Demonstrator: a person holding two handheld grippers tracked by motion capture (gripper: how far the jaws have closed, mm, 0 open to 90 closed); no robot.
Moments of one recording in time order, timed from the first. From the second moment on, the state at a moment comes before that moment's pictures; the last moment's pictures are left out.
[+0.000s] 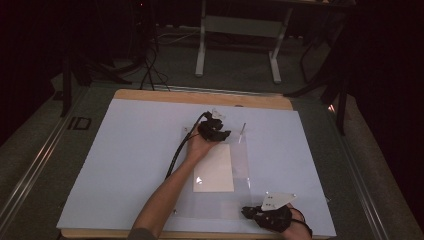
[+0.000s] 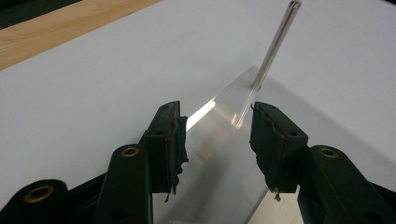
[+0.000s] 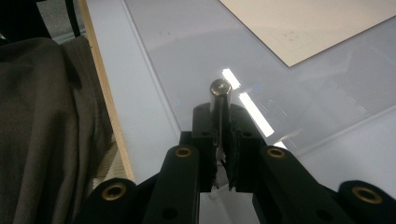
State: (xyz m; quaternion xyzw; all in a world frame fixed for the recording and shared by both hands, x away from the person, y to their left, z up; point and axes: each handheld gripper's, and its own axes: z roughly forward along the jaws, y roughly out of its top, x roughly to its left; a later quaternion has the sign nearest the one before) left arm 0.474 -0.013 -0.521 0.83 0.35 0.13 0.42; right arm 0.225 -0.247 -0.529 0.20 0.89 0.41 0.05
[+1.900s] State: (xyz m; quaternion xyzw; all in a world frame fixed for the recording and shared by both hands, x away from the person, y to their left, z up) left arm 0.505 0.021 -0.478 0.85 0.34 0.15 0.37; right arm 0.247 -0.265 -0.500 0.29 0.81 0.50 0.05
